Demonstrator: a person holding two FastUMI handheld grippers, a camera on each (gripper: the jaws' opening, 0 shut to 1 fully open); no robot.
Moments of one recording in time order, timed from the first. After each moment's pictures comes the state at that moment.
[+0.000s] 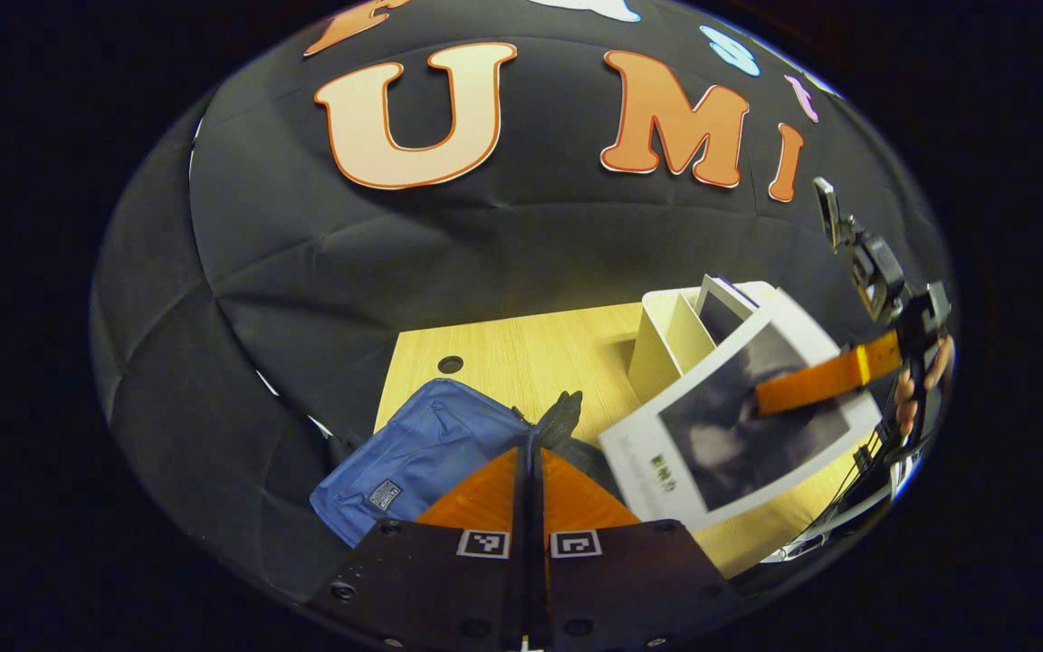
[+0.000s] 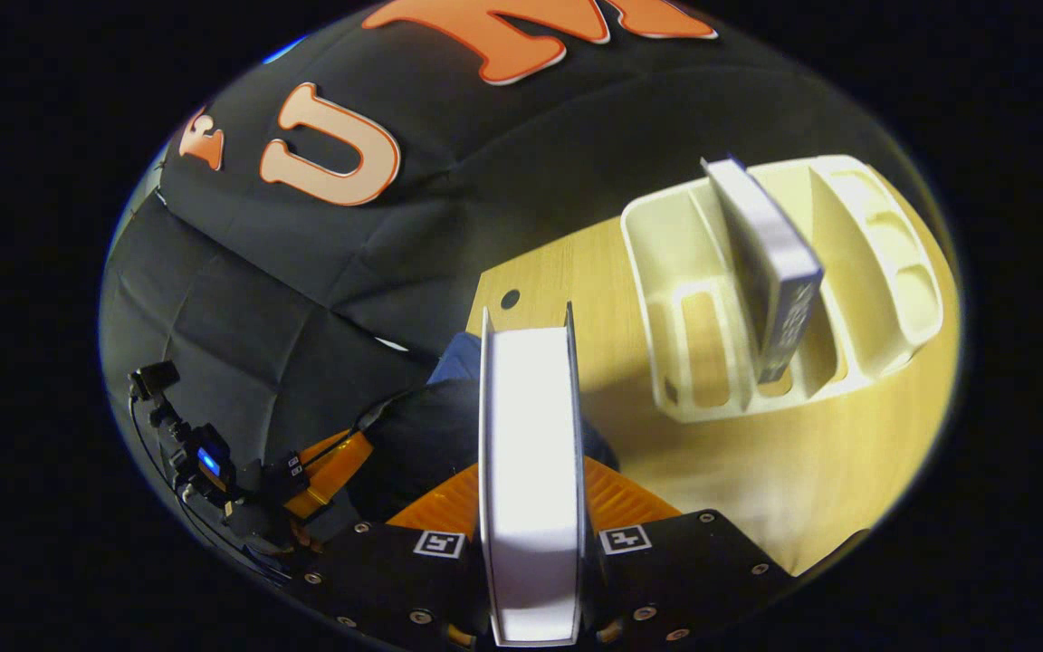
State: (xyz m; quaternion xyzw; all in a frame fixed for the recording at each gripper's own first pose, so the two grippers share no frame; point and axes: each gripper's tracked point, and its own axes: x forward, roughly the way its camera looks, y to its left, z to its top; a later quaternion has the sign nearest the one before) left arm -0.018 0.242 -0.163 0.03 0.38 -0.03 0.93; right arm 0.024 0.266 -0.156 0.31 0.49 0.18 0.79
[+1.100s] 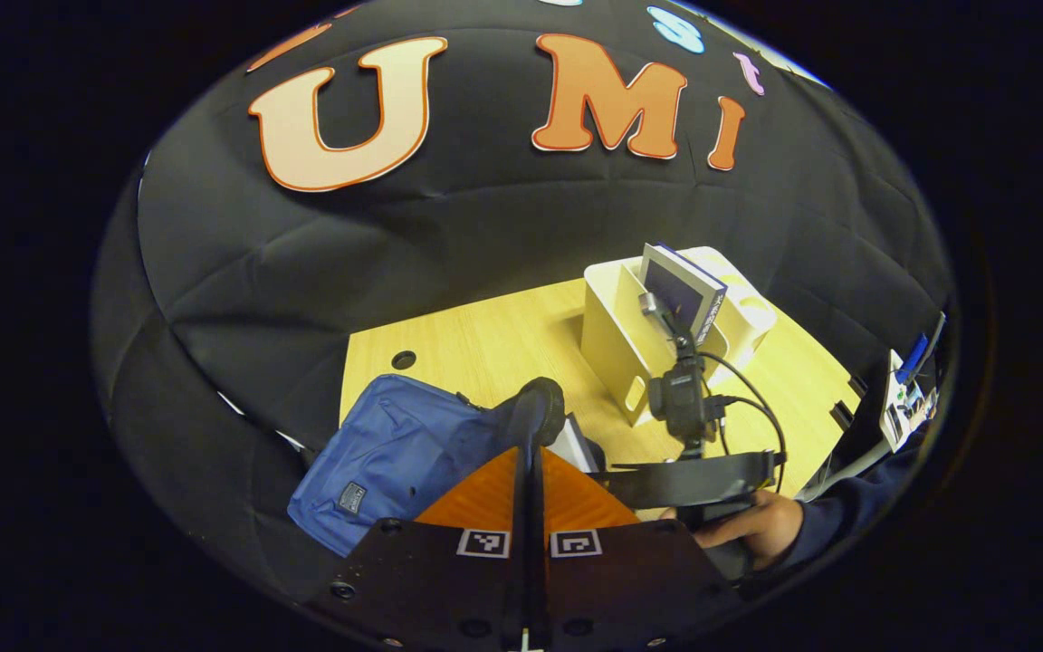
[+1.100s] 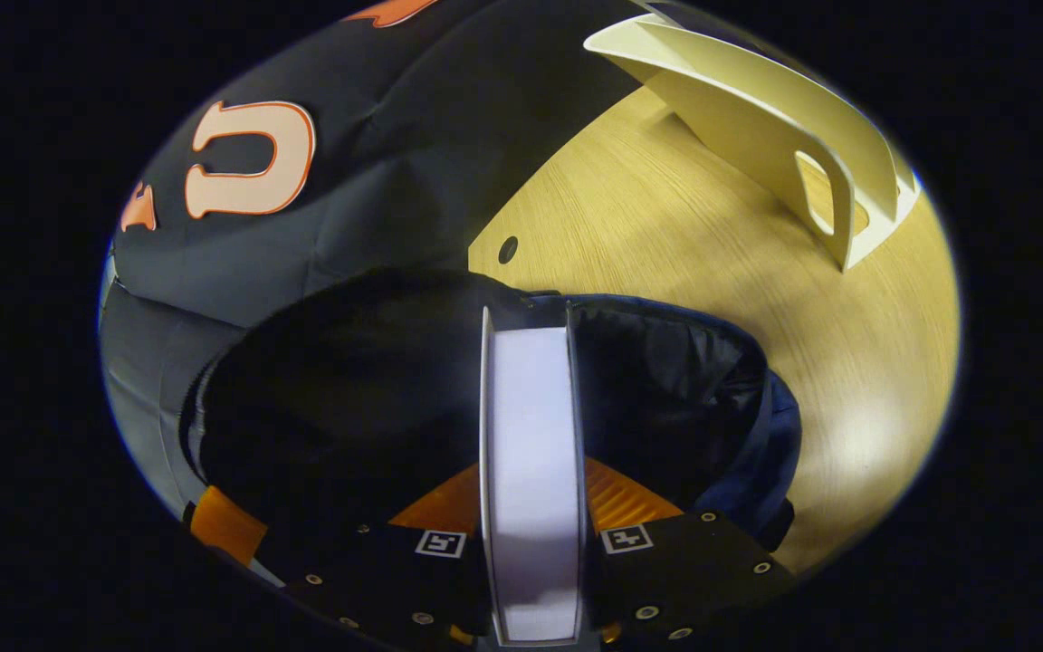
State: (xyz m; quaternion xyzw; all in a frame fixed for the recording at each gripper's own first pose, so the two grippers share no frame) left arm -0.032 0.207 -0.173 0.05 0.40 -0.13 0.91; right arm 0.039 0.423 -0.269 0.44 0.49 0.13 0.74
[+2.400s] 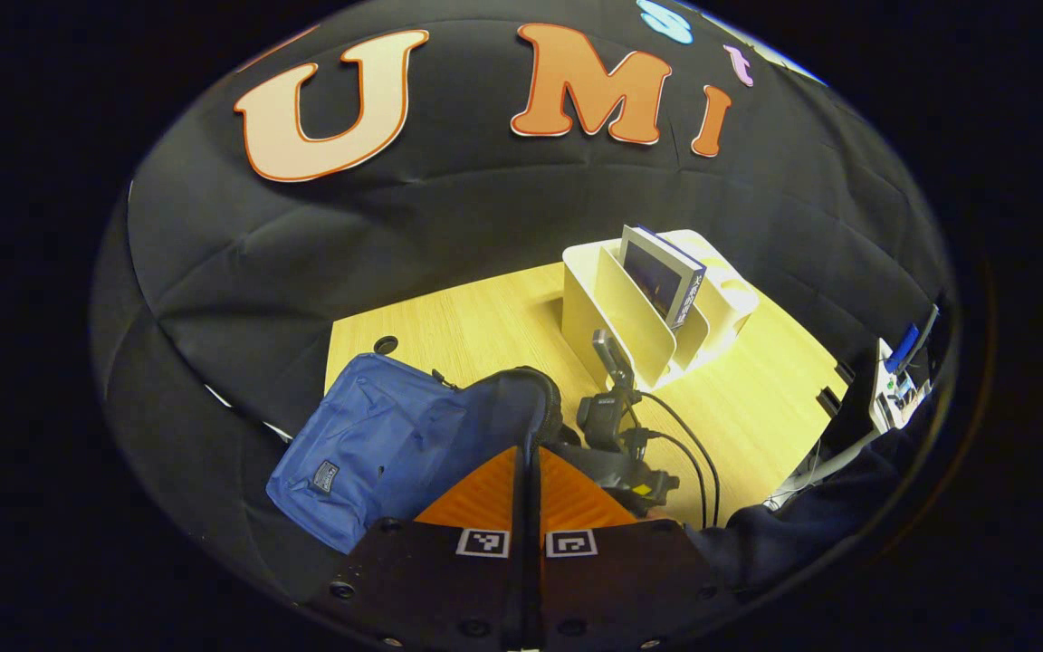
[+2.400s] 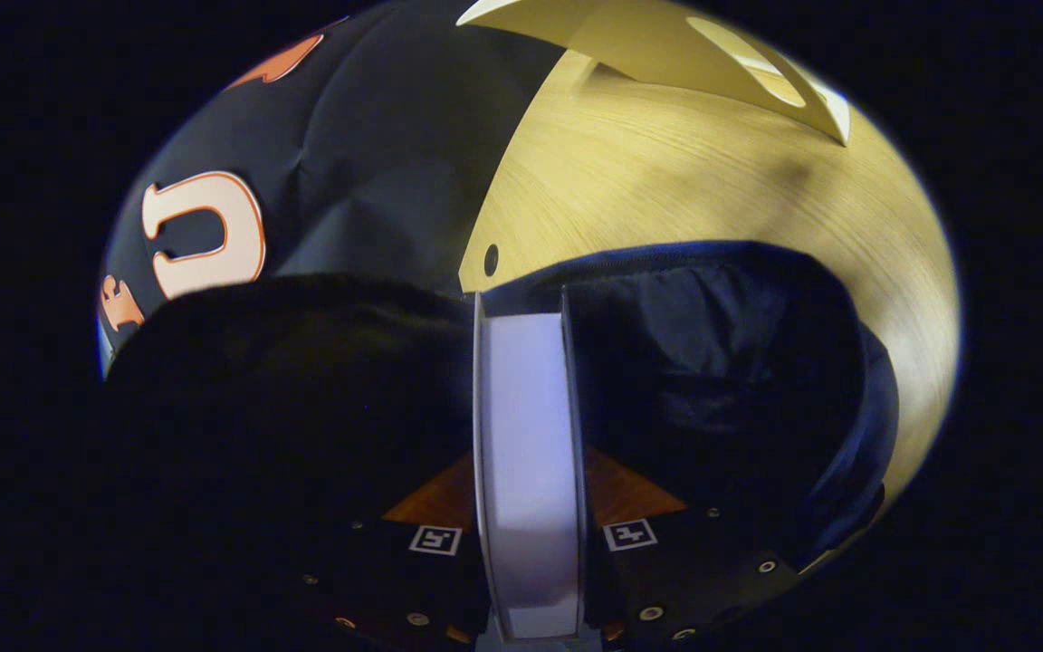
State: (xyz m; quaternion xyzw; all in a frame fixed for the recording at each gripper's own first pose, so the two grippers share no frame) left arm -0.048 0.198 -0.173 0.05 0.42 -0.14 0.89; right arm 0.064 0.471 -0.299 0.56 0.45 0.09 0.68
